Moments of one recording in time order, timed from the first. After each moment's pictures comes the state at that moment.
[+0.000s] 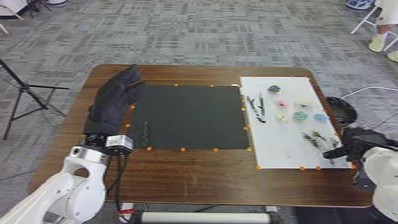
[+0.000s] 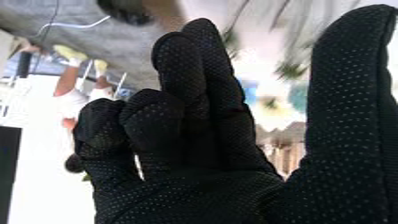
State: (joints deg) left arm 107.1 -44.2 -77.3 -117.2 40.0 11.8 24.4; right arm -122.2 -17.4 92.0 -120.3 -108.7 -10.5 48.3
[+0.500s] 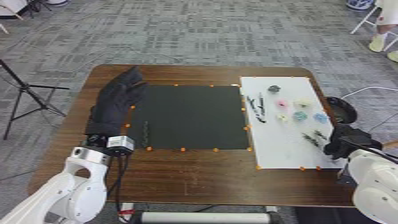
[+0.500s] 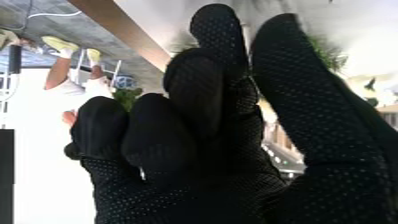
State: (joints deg) left arm 106.9 -44.0 -76.7 -117.2 39.8 11.8 24.5; right arm -107.8 -17.5 73.7 -116.2 -111.5 0.7 49.5
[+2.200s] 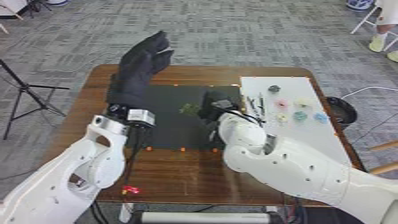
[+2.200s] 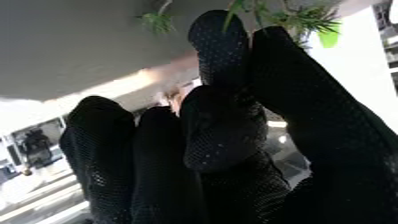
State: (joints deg) left arm 84.9 -44.9 -62.3 -112.5 40.6 8.7 26.4; right arm -47.2 -58.9 16.8 -95.3 -108.4 6.7 46.1
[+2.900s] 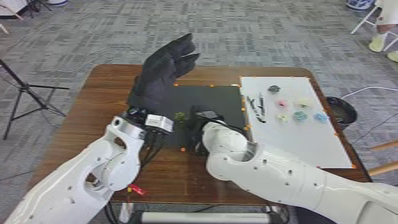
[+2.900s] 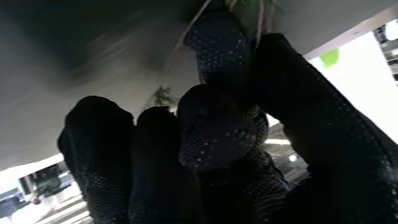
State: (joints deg) left arm 81.8 -47.8 -57.3 -112.5 41.5 5.1 25.9; right arm -49.3 -65.9 16.4 -91.7 -106.5 5.1 48.7
